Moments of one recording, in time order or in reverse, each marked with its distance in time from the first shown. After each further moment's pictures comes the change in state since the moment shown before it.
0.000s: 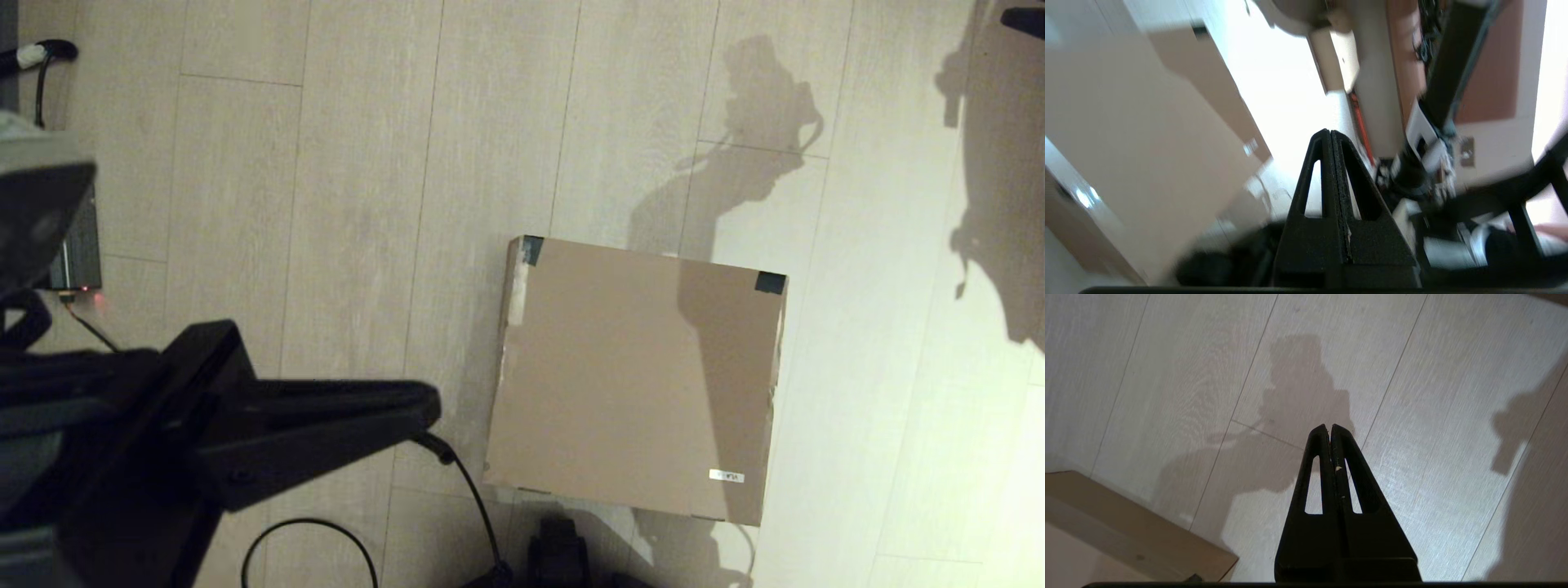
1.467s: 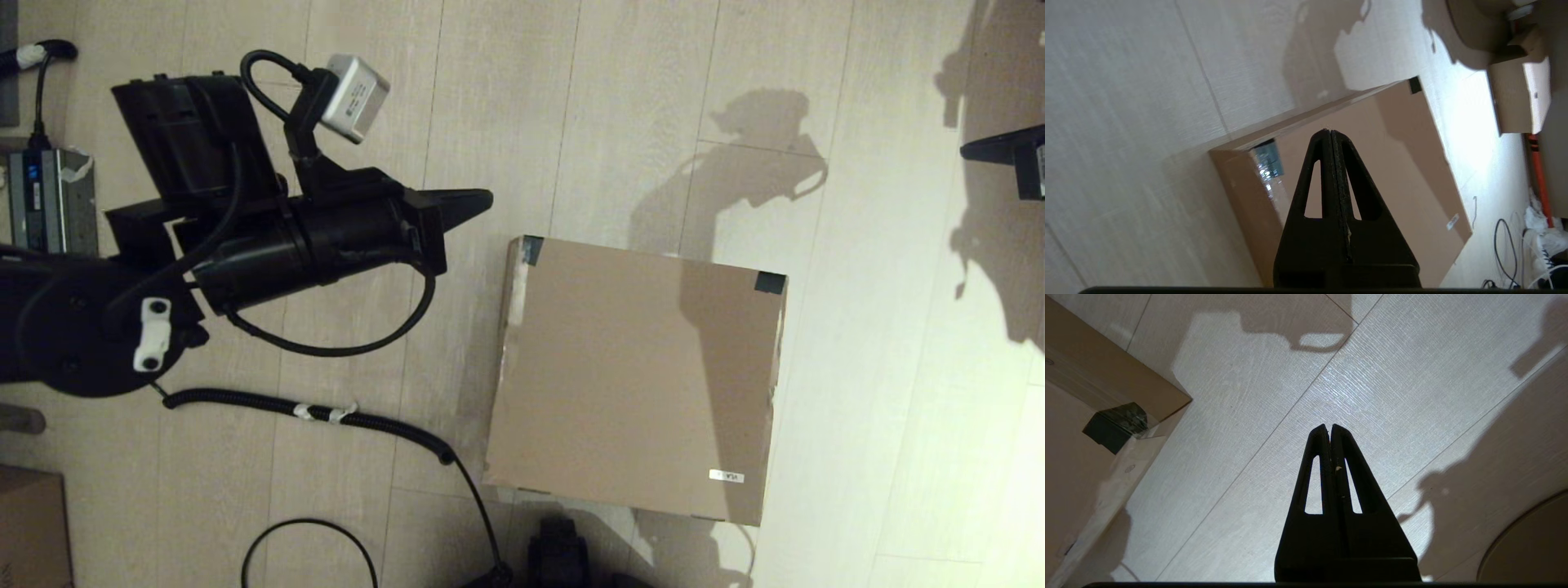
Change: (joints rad) left arm 0.235 0.539 -0.430 -0.161 0.136 0.165; right arm 0.019 0.016 -0.026 0.509 -0.125 -0.553
